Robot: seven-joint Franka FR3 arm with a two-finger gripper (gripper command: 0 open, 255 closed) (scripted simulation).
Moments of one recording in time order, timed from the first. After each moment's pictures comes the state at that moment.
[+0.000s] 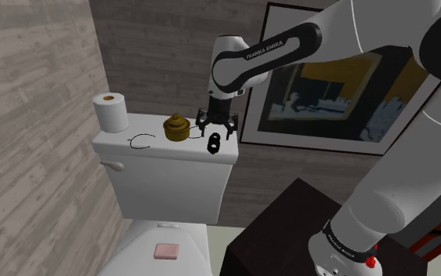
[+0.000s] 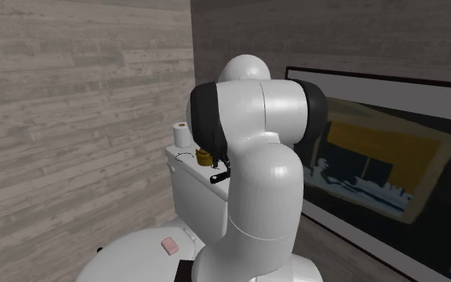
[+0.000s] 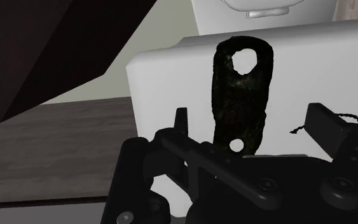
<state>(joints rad) -0.09 -0.04 0.26 -2.21 0.12 2.12 0.91</state>
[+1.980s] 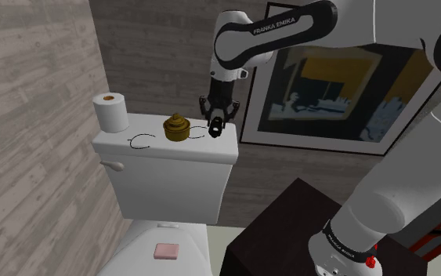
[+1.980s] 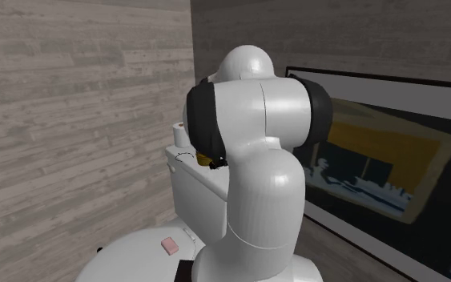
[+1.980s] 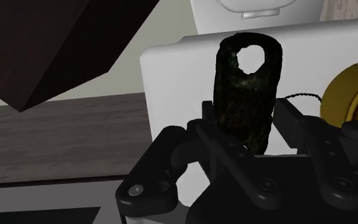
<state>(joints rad) -0.10 -0.10 0.25 -2.11 0.13 1.97 0.91</state>
